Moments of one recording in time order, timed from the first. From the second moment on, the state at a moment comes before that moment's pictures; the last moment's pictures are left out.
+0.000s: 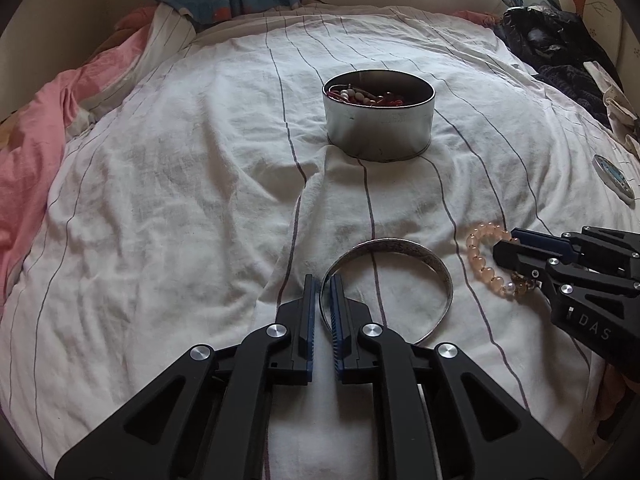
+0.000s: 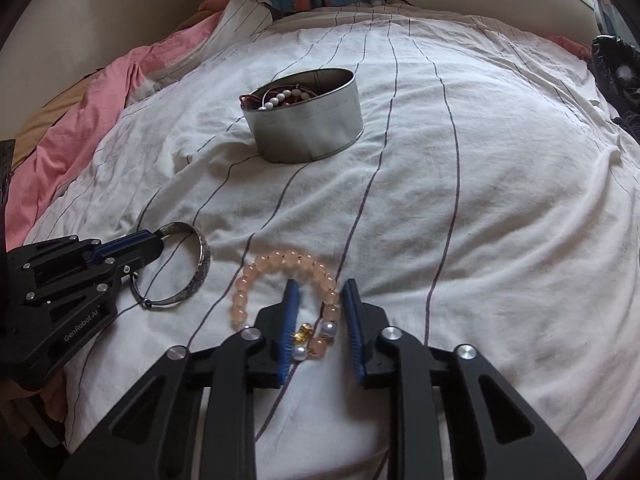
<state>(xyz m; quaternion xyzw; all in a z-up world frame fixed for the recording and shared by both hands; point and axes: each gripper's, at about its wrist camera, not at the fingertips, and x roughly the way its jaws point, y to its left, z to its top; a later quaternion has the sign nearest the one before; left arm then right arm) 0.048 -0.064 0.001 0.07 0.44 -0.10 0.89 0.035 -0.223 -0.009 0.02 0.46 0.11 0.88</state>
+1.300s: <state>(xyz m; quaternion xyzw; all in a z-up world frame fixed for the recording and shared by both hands) 0.047 -0.071 -0.003 0.09 0.44 -0.10 0.89 0.032 -0.213 -0.006 -0.01 0.45 0.10 0.89</state>
